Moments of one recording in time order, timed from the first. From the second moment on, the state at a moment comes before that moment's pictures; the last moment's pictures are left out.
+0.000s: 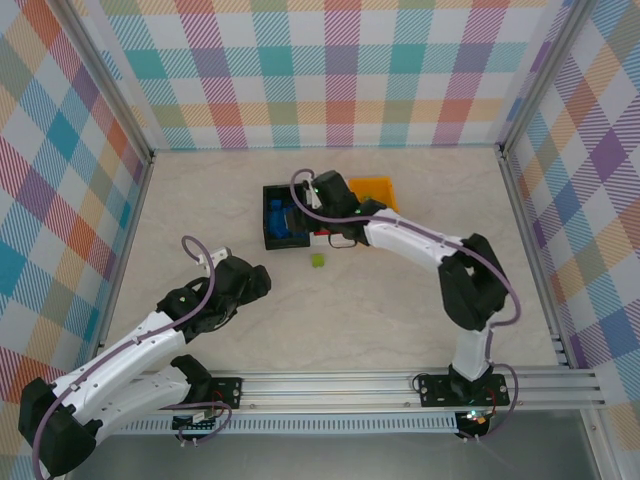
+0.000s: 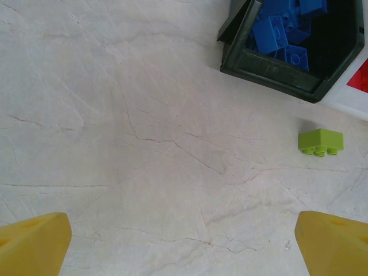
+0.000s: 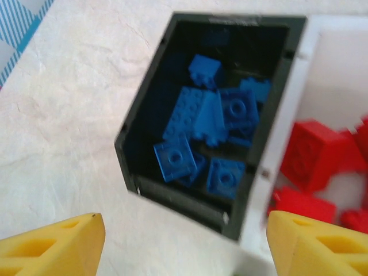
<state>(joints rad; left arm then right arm) -0.69 0.85 0.64 -0.71 -0.39 -0.94 0.76 1.84 1.42 -0.31 -0.06 0.41</state>
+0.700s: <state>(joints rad) -0.69 0.86 0.64 -0.71 -0.39 -0.92 0.84 2.00 1.29 -0.31 0.11 0.44</state>
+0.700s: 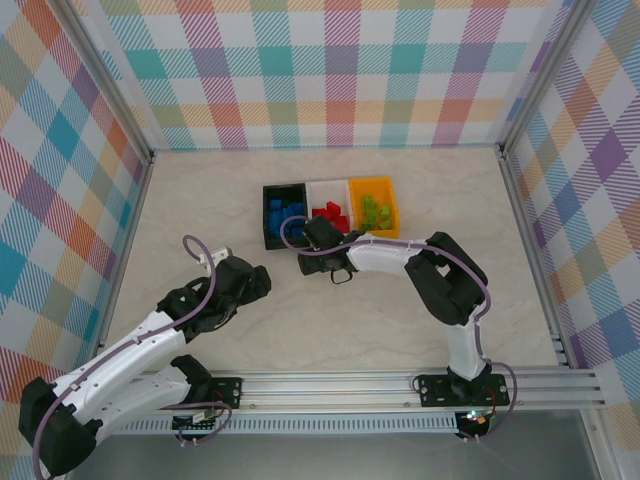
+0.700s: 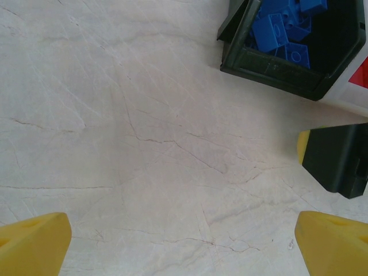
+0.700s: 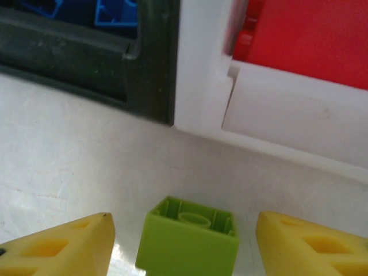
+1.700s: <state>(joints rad) -0.69 0.91 0.64 -0.68 -0.38 -0.92 0.53 1.72 1.20 -0.32 0.18 0.41</state>
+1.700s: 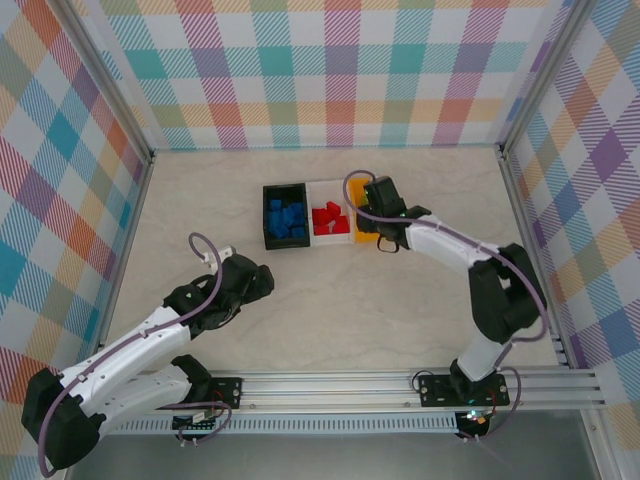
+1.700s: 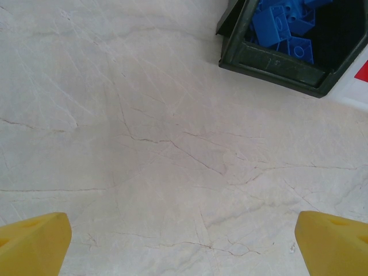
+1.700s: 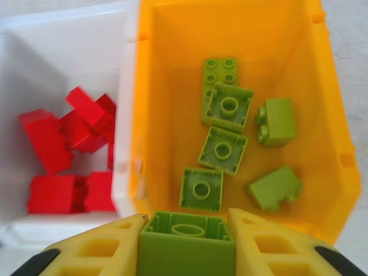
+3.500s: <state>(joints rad) -0.14 1.51 0.43 0.54 -0.46 -0.16 0.50 1.19 0.62 0.14 0.39 0.41</state>
